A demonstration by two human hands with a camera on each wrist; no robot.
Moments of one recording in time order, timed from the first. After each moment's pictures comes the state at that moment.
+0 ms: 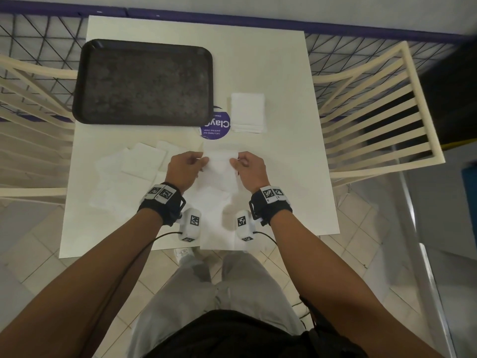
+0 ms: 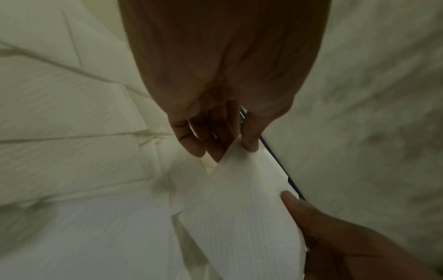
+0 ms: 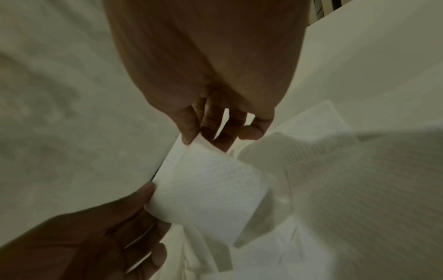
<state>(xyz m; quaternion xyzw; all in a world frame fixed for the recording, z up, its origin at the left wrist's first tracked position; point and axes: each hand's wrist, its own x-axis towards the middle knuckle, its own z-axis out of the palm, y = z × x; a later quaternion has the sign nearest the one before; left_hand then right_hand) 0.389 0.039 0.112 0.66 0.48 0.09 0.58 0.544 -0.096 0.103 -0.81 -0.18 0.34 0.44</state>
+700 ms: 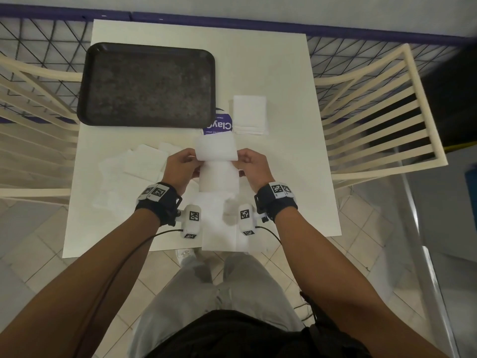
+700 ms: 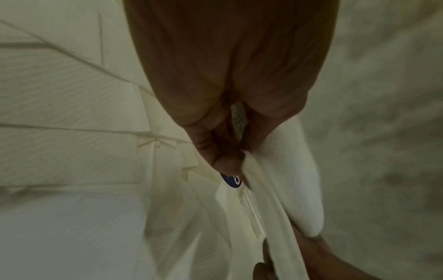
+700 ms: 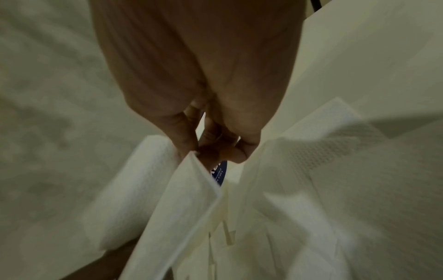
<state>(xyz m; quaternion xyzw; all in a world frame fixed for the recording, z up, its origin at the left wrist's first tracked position) 0.384 0.039 0.125 0.53 0.46 0.15 0.70 0.546 -0.090 0.119 -0.73 -0.15 0.42 0.52</state>
